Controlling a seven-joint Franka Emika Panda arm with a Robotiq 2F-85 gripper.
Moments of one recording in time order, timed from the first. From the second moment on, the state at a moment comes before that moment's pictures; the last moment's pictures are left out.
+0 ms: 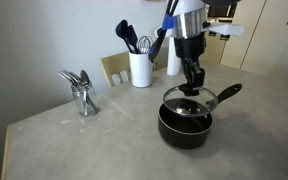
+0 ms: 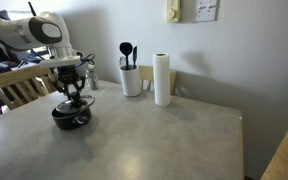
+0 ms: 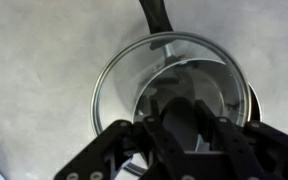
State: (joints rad) arm 0.11 0.40 0.14 -1.92 -0.21 2.12 -0.54
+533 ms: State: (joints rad) arm 0.11 0.40 0.15 -1.91 -0.21 2.12 -0.57
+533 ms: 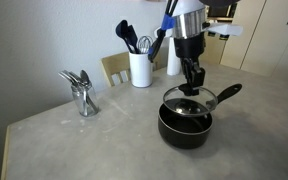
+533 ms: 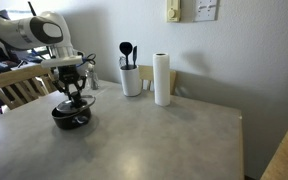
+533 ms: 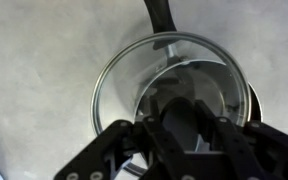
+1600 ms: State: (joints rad) arm 0.19 0.40 0.18 -1.94 -0.29 2.18 -0.40
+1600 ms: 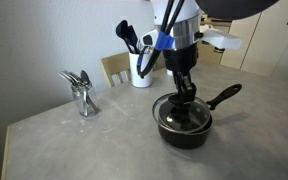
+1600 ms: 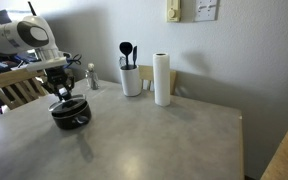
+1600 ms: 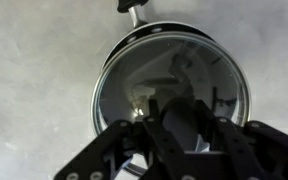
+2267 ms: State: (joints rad) arm 0.19 0.40 0.15 -1.95 -0.32 2.26 -0.35
